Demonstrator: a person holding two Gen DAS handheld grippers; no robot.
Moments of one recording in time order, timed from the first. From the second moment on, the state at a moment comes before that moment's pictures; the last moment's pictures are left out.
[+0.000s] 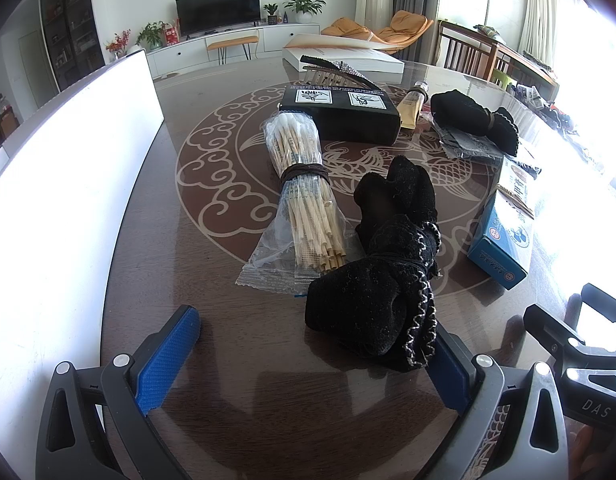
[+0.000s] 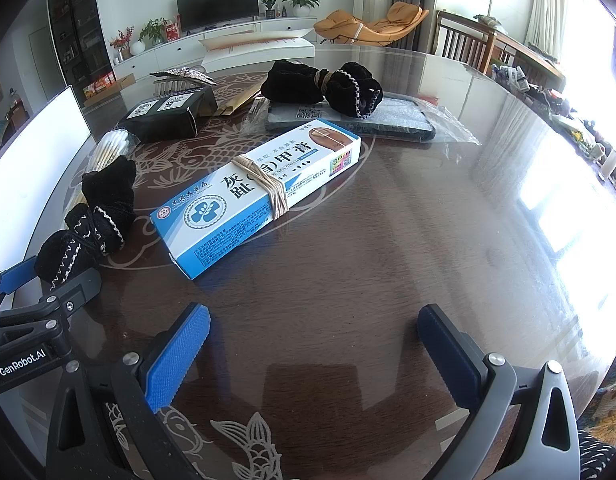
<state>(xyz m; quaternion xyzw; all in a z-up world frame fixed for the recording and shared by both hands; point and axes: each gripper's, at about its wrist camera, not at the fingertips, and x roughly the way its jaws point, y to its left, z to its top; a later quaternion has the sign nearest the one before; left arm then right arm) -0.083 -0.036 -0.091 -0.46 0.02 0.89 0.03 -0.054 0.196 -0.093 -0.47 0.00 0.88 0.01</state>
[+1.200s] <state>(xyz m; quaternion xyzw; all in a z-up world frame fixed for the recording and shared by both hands) -0.078 -0.037 -0.090 -0.47 0.02 0.88 0.05 -0.053 0.197 -0.091 -0.47 -0.01 0.88 0.01</state>
